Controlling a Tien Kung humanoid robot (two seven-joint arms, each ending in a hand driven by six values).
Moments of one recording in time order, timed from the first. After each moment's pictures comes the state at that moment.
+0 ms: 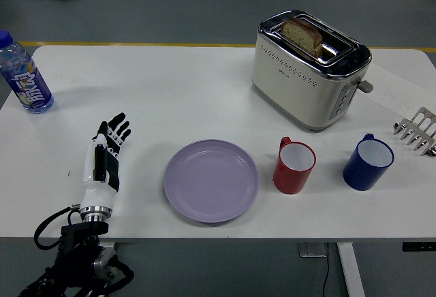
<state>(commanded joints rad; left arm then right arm) -0.12 0.00 -1.19 -1.16 0.85 0.27 -0.58 0.09 -0.04 1.45 0.22 -1.01 -0.18 -0.39</state>
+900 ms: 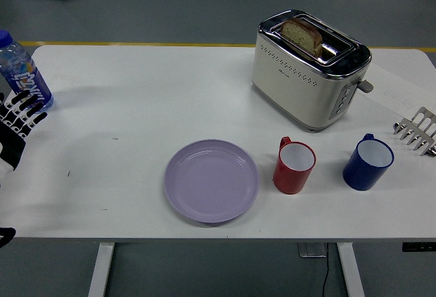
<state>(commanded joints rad) -0.11 0.23 -1.75 -1.19 0.78 -0.19 -0.01 0.09 -0.03 1.45 0.22 -1.00 -0.19 -0.39</state>
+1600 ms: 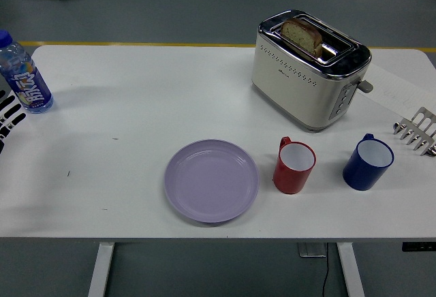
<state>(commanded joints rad) -0.13 0.26 -1.80 -1.15 0.73 -0.19 0.03 0.09 -0.03 1.45 0.22 -1.00 -0.20 -0.39</state>
